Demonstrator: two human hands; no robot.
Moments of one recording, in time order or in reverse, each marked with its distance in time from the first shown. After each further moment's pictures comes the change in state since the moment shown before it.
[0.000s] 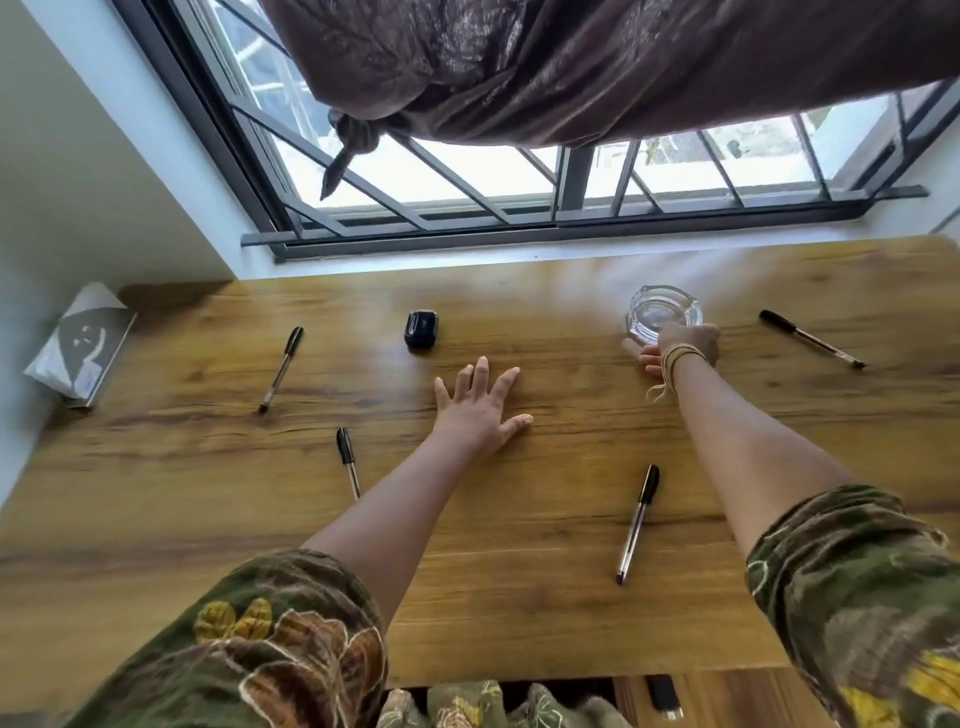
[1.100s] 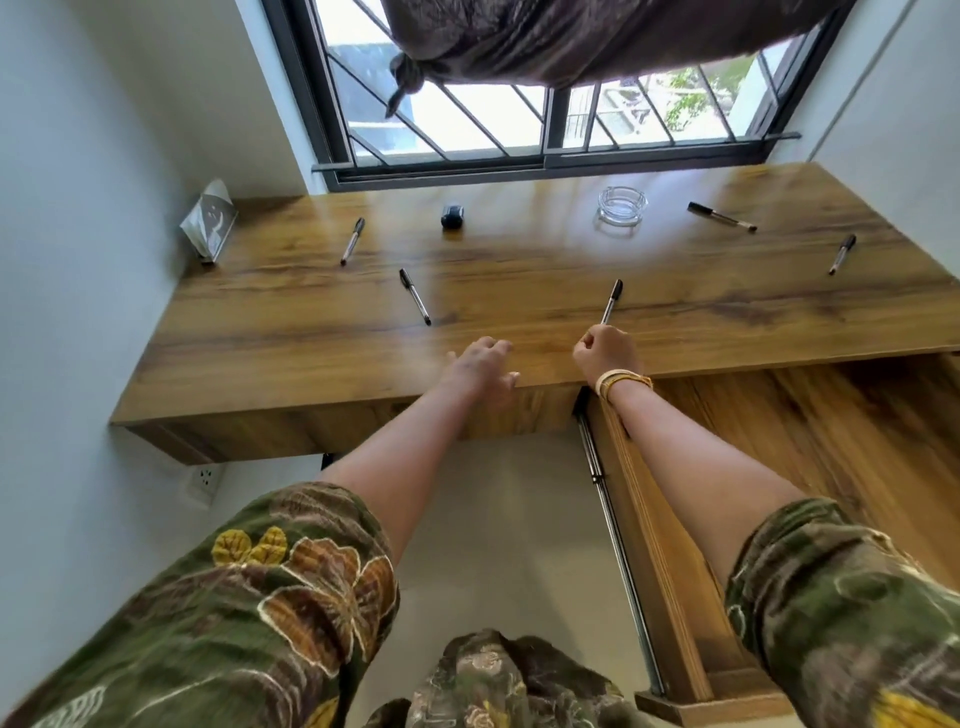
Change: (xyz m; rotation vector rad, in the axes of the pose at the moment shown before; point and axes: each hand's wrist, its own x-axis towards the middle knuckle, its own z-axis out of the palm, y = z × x) left_hand -0.298 0.014 0.057 -0.143 0.079 0.070; right_hand -0.301 0.227 -0.127 -0.597 -0.115 -0.767
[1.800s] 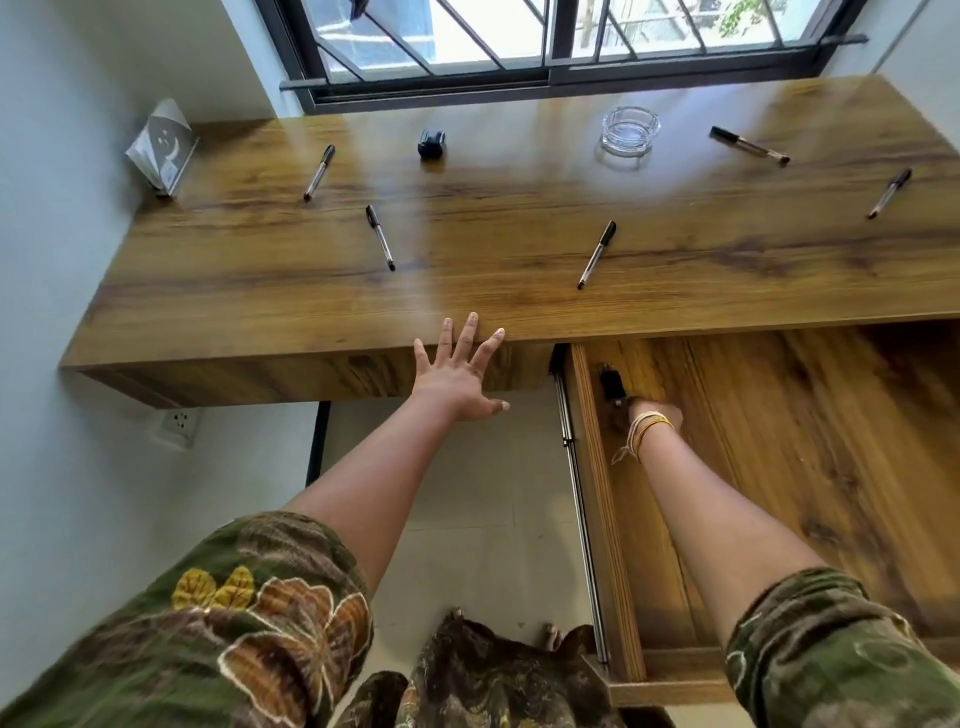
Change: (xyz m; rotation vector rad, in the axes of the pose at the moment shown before) left_hand -0.011 0.020 0.069 0.207 -0.192 -0.108; right_hand -0.026 0.155 0.043 0.832 -0.003 1.026
